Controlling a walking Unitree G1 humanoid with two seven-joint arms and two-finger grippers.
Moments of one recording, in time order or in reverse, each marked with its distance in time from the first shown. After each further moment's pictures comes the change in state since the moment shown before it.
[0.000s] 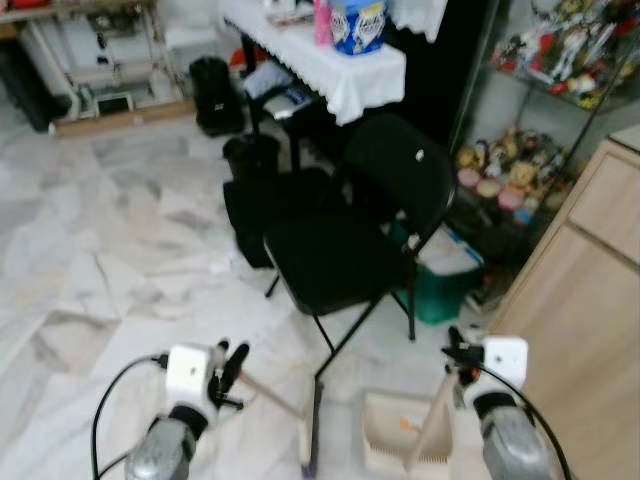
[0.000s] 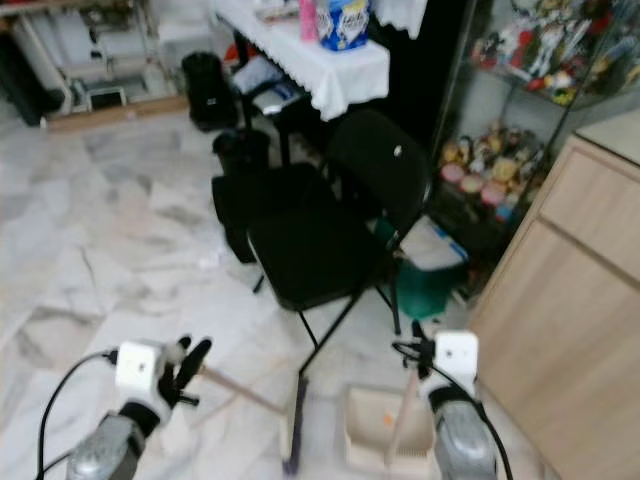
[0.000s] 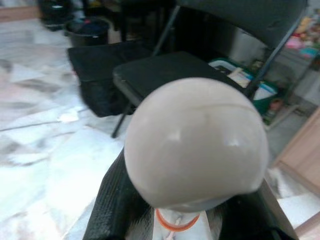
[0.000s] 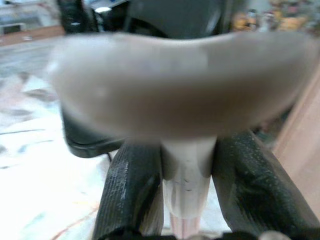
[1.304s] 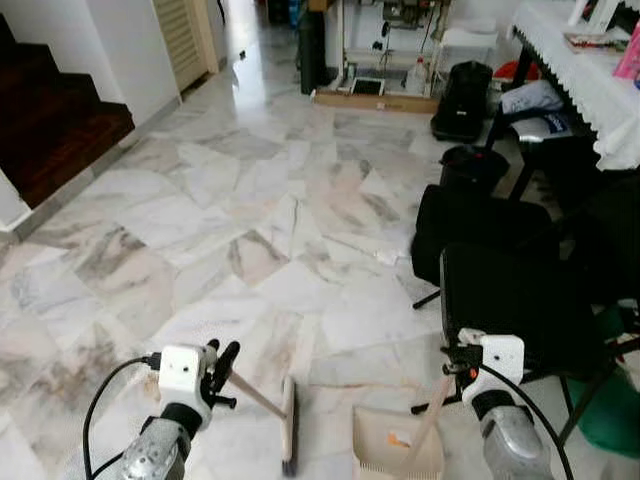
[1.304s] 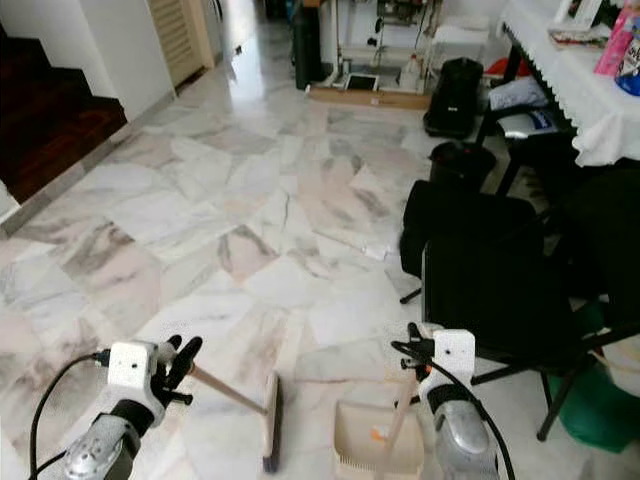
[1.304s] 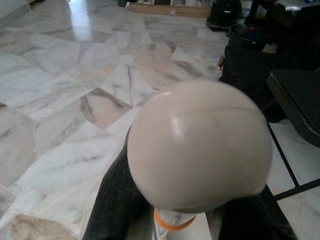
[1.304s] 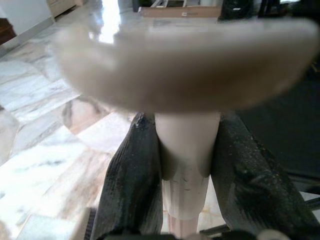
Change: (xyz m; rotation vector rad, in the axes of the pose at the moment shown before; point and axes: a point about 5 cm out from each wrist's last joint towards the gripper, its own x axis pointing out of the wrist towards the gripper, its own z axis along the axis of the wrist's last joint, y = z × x) left arm -0.001 0.006 0.002 0.011 -0.002 0.052; right arm 0.005 -0.002 0.001 0.019 0.027 0.010
